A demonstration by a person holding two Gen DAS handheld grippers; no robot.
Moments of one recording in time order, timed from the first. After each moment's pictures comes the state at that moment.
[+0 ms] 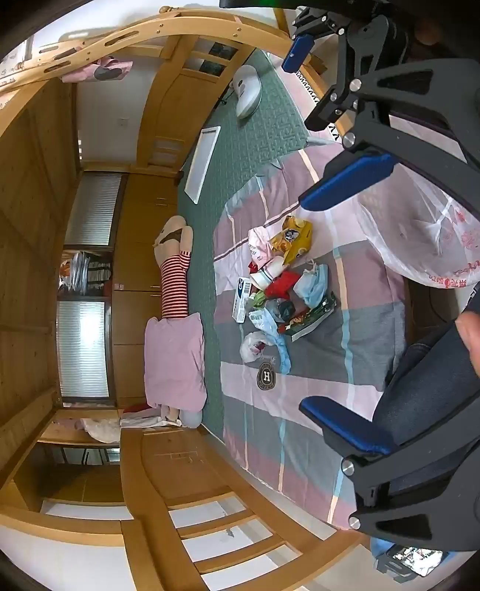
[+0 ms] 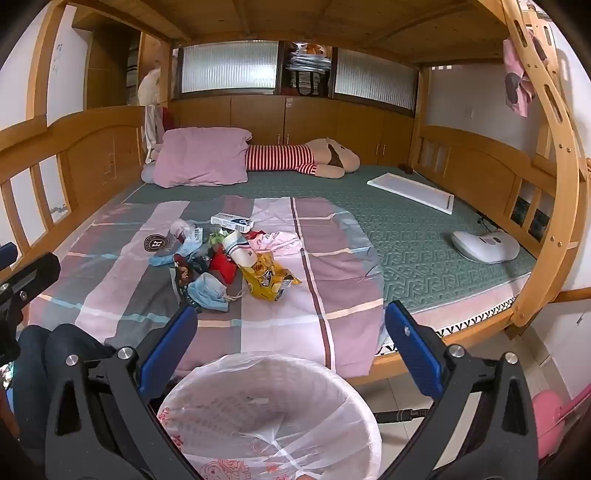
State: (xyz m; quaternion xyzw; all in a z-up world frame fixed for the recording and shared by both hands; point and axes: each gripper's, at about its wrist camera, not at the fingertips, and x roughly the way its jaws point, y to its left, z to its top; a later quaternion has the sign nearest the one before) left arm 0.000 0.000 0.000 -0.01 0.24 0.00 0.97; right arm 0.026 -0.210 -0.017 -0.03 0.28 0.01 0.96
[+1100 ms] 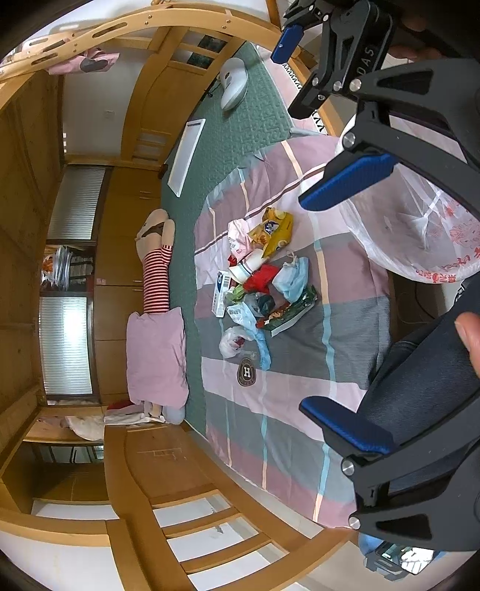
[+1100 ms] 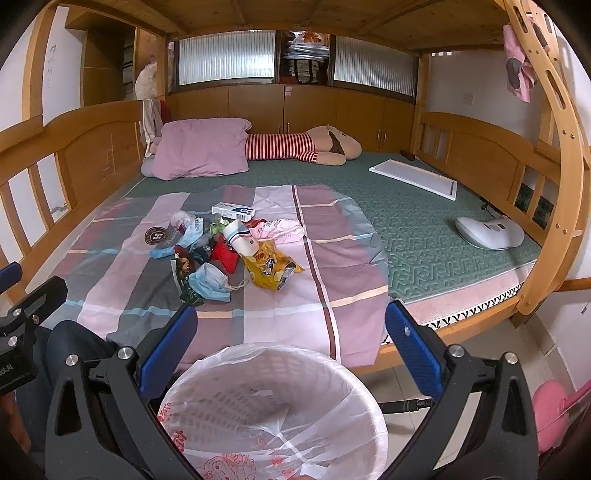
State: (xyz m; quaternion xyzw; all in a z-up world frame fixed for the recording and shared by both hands) left arm 0.008 0.002 -0.022 0.00 0.27 0.01 0.96; right arm 0.029 -0.213 -0.025 -0.01 0.30 0.02 0.95
